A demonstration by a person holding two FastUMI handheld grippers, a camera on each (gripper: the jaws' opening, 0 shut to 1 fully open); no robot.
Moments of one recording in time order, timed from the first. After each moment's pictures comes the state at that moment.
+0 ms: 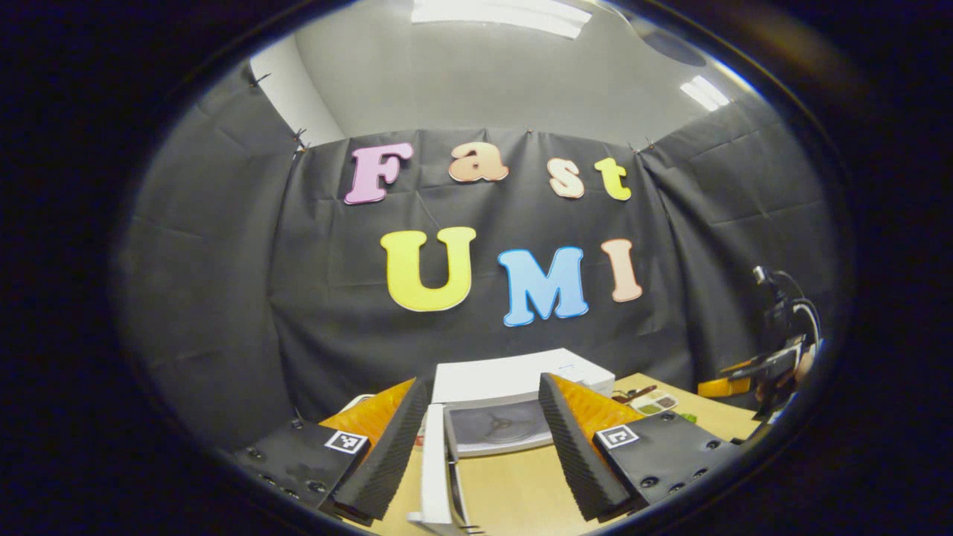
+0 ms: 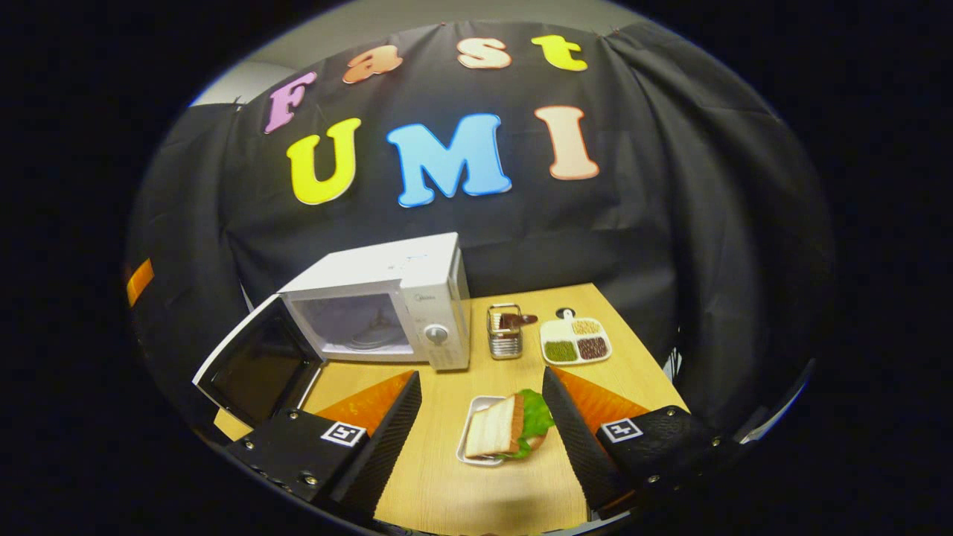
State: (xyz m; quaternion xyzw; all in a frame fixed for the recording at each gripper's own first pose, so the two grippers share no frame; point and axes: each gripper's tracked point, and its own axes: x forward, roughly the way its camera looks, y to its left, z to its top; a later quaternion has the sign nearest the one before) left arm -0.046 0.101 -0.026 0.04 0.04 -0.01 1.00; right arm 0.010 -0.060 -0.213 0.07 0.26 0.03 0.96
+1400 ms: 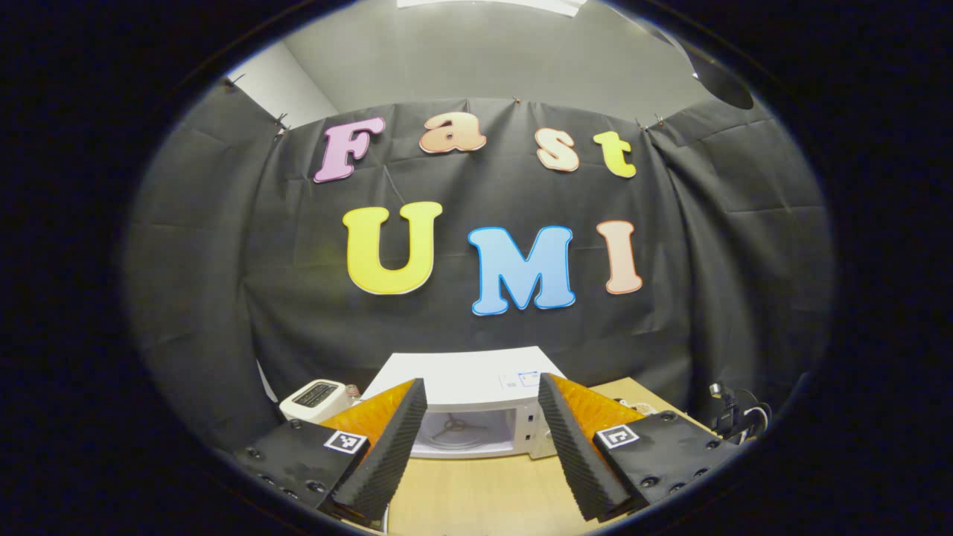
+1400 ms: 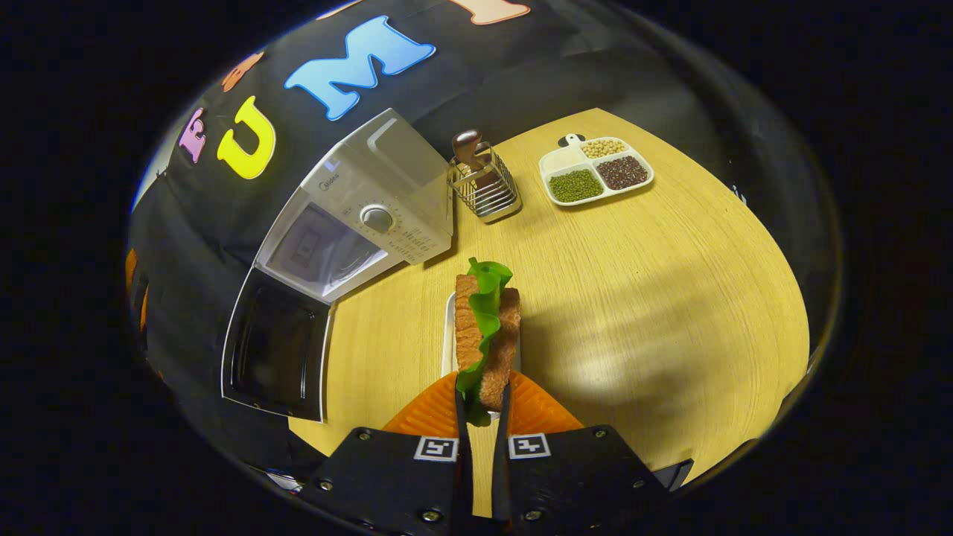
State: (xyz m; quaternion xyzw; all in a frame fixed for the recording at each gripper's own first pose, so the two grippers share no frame) left arm 0.041 -0.002 -0.056 0.04 0.10 0.03 0.99; right arm 0.017 -0.059 -0.362 0.24 0.47 0.12 0.84
